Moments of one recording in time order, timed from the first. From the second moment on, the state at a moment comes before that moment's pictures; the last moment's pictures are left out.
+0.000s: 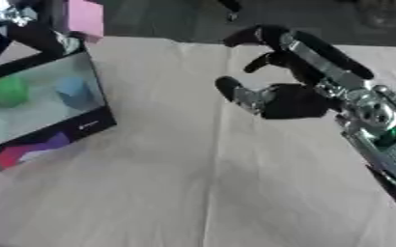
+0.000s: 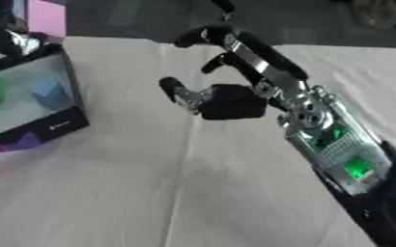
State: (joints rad) left arm -0.84 0.77 -0.25 -1.45 -0.70 0.38 -0.42; right arm -0.68 -0.48 0.45 -1.97 0.05 0.37 0.10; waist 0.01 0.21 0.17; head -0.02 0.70
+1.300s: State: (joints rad) left arm -0.75 0.78 -0.15 -1.22 -0.78 0.30 -0.47; right arm -0.68 -0.49 0.42 -1.98 -0.04 0.40 -0.03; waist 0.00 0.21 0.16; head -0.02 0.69
